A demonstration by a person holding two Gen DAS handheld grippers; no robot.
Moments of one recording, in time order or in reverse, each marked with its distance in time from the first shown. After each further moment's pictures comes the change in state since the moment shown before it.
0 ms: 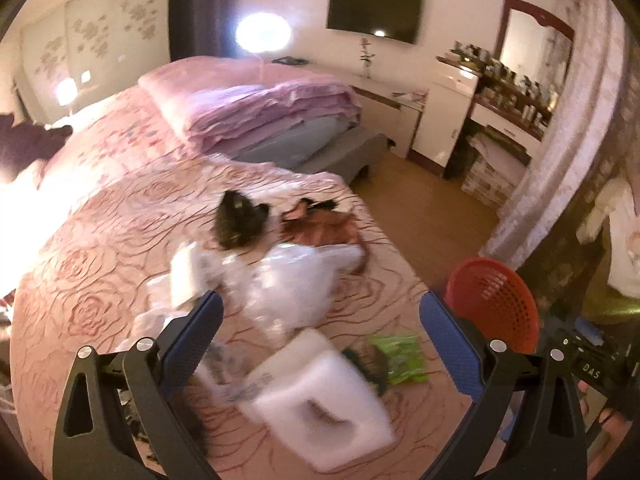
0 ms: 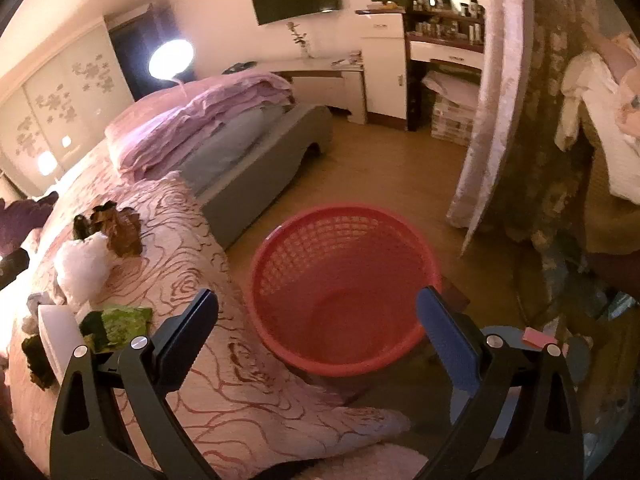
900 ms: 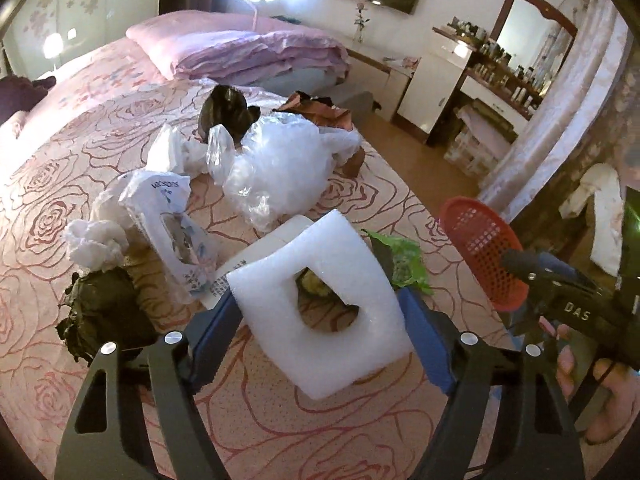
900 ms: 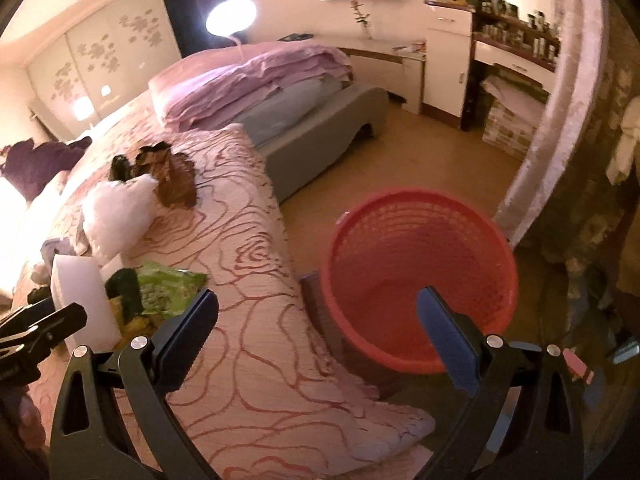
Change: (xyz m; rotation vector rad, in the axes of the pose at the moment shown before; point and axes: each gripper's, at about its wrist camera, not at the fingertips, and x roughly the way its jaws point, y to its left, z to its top) left arm 0.015 0.011 -0.076 -0.042 0.116 -0.105; right arm 0.022 0.062 -0.008 -0.178 0.096 0.115
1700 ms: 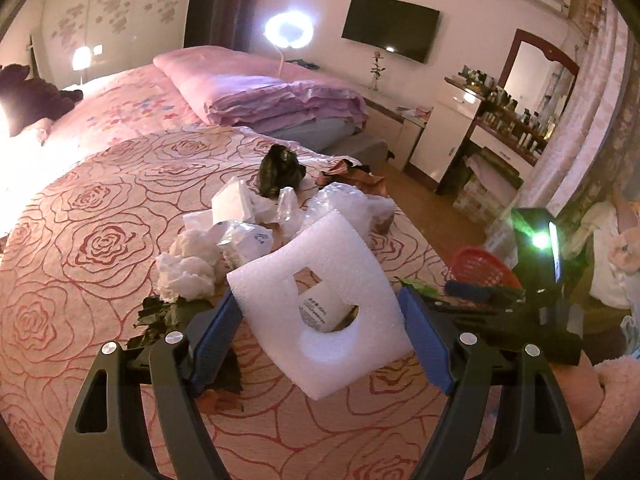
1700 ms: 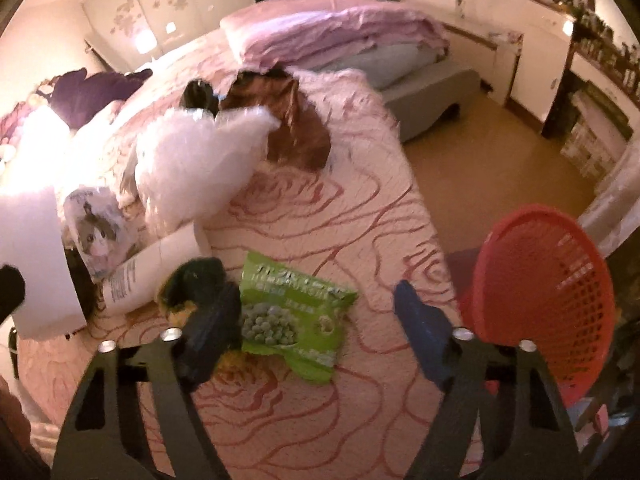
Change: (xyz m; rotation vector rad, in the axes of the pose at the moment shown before) left arm -0.051 0.035 0.004 -0.058 -0.159 0.033; right arm 0.058 0.087 0.010 -0.195 0.171 0.167
